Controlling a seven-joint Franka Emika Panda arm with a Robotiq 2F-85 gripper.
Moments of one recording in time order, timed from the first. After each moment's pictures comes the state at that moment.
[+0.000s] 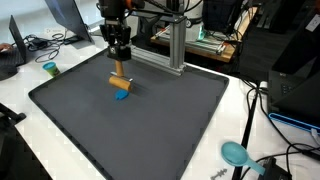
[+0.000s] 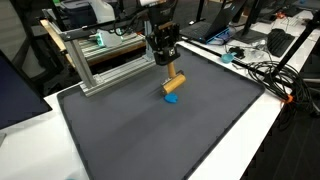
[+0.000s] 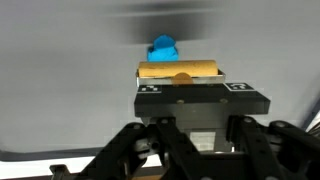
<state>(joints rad) -0.13 0.12 0.05 -2.25 0.20 2.65 -0.24</state>
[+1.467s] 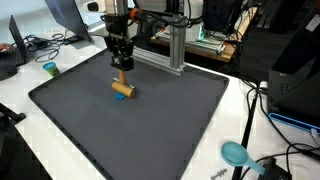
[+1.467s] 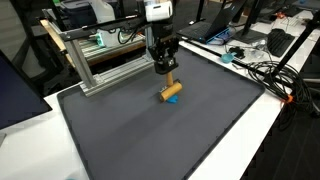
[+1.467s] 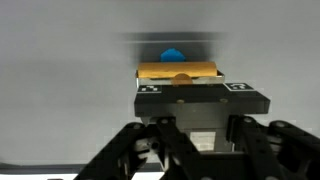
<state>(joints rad) -0.08 0.21 0.02 -2.24 0.08 2.71 -0.15</state>
